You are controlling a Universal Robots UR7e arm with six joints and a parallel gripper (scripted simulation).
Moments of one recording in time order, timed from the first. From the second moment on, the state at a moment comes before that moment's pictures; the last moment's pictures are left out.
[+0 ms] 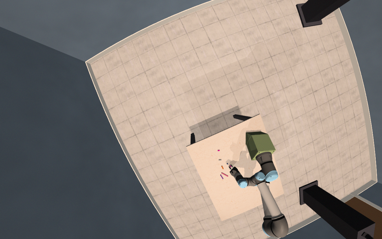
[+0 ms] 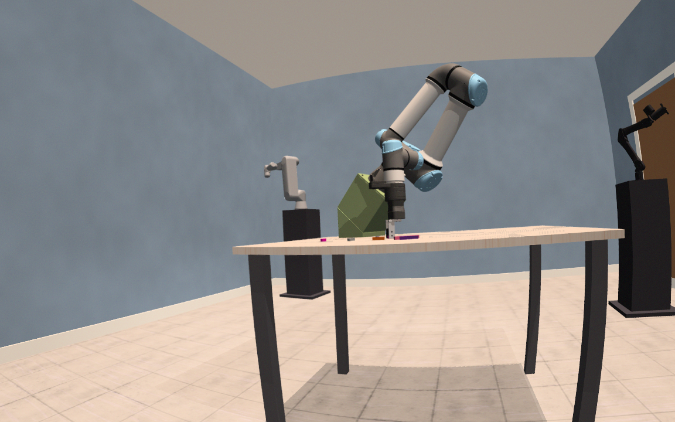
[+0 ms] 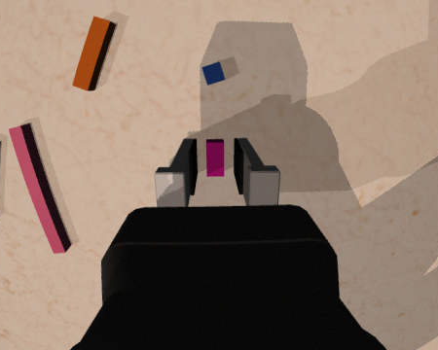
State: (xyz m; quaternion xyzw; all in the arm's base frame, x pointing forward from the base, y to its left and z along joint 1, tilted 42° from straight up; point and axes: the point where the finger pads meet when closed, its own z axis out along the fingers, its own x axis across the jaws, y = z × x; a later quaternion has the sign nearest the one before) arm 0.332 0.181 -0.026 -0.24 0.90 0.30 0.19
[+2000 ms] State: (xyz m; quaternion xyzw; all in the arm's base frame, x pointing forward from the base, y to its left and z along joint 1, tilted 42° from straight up) arm 0.332 0.181 -0.026 -0.24 0.90 0.30 0.19
